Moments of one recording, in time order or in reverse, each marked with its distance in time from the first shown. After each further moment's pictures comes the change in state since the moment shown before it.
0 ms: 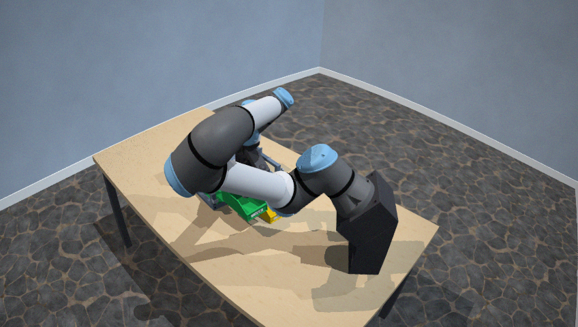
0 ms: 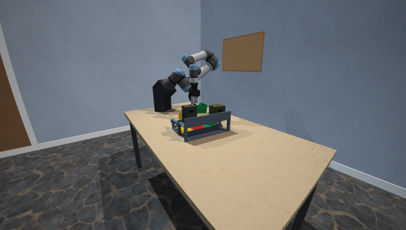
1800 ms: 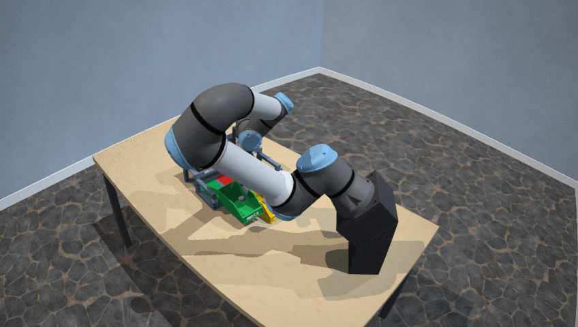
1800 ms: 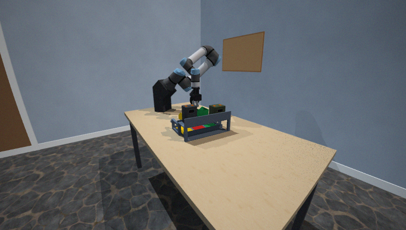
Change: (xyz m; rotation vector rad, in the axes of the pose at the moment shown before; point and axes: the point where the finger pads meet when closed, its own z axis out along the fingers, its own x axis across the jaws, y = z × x) arm 0.001 0.027 0.035 0.005 -0.006 0.001
